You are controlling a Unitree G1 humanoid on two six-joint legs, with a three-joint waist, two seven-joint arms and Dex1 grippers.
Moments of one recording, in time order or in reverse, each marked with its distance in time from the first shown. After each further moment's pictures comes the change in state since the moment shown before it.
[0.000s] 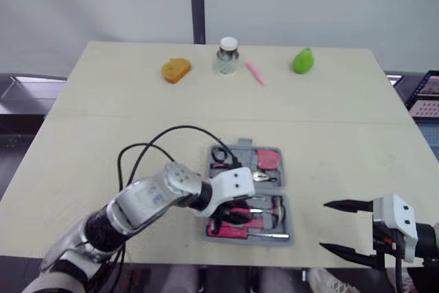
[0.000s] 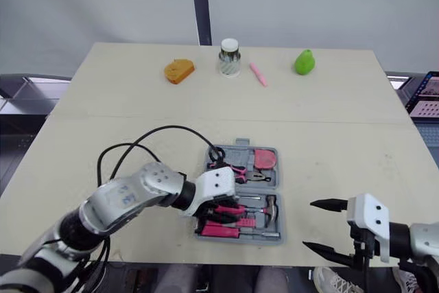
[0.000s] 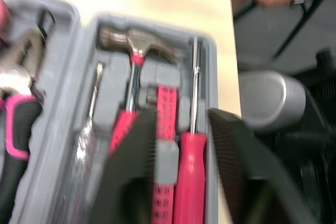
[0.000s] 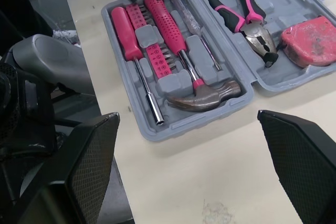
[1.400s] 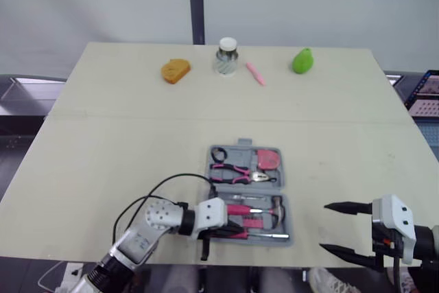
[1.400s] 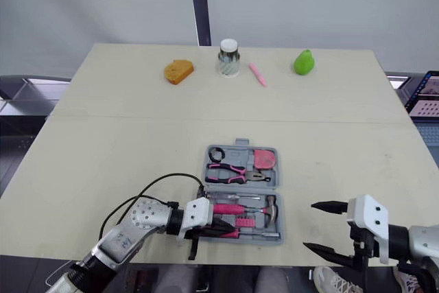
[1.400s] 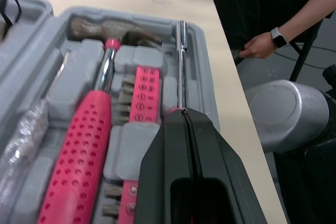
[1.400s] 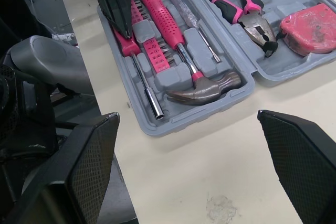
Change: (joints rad) left arm 0.392 -0.089 0.056 0.423 0.284 -0.837 -0.208; right arm 0.015 0.012 0.007 0.023 -0.006 0.000 -0.005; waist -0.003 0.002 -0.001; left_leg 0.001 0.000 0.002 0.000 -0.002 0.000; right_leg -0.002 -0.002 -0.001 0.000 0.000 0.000
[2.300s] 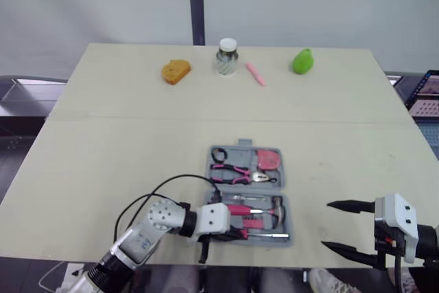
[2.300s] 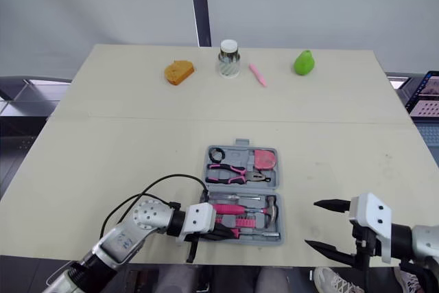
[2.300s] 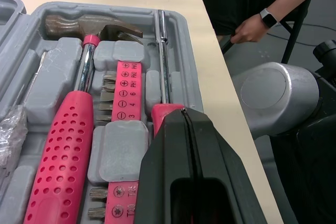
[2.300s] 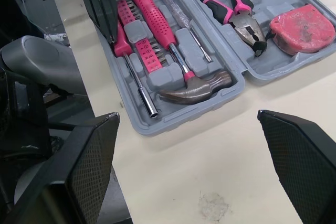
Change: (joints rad) left arm -0.018 0.018 -0.040 -0.020 0.054 -0.002 -0.034; right arm 0.007 0.000 -0.020 -0.010 0.000 0.008 -0.014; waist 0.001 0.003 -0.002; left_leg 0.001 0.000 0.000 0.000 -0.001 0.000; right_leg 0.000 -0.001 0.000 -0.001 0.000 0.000
